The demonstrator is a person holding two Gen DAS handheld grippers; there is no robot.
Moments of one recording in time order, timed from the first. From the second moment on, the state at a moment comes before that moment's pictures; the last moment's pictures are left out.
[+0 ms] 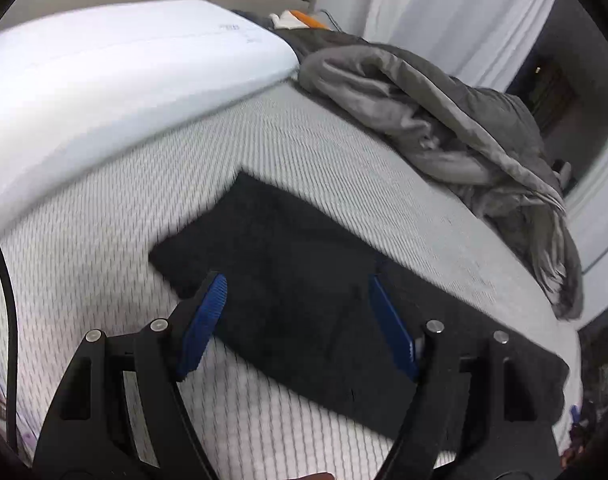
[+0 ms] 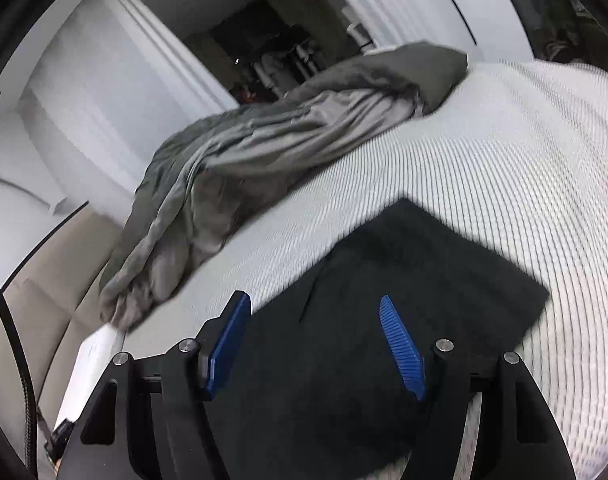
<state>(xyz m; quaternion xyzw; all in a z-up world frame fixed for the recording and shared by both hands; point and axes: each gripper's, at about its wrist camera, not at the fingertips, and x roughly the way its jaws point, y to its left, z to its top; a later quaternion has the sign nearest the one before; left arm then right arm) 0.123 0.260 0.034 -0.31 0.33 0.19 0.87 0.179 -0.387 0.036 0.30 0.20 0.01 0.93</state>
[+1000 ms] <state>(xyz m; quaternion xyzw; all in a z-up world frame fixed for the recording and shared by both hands) 0.139 0.249 -0.041 -0.38 0.33 0.15 0.85 0.180 -0.437 -0.070 0.40 0.25 0.01 0.88</state>
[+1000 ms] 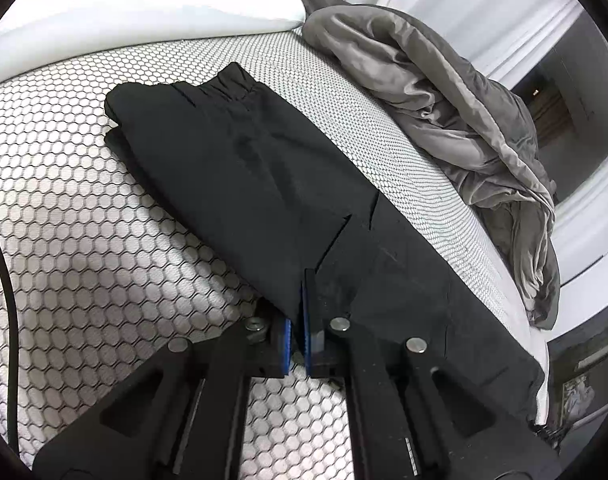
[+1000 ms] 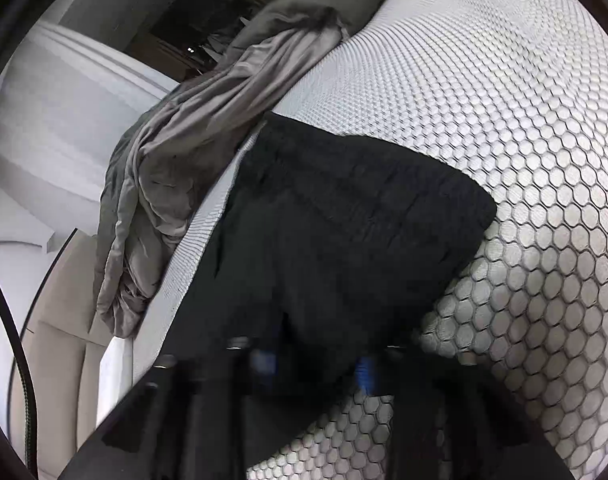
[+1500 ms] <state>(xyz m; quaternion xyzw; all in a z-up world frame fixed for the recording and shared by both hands) 0.046 0.216 -0.028 -0.29 0.35 0.18 0.87 0.058 -0.446 -0.068 0.37 0.24 0.00 0.90</state>
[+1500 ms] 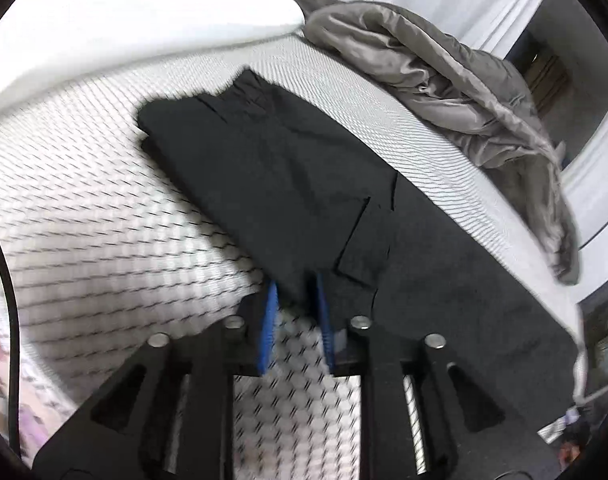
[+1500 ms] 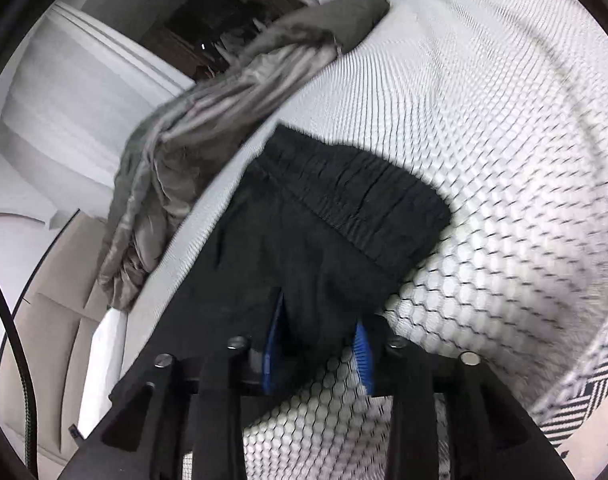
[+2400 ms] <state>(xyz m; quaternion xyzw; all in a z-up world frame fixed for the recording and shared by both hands) 0.132 -0.065 -0.028 -0.04 0.43 -0.12 0.90 0.117 -0.270 -0.064 -0.11 0.32 0.05 0.94</state>
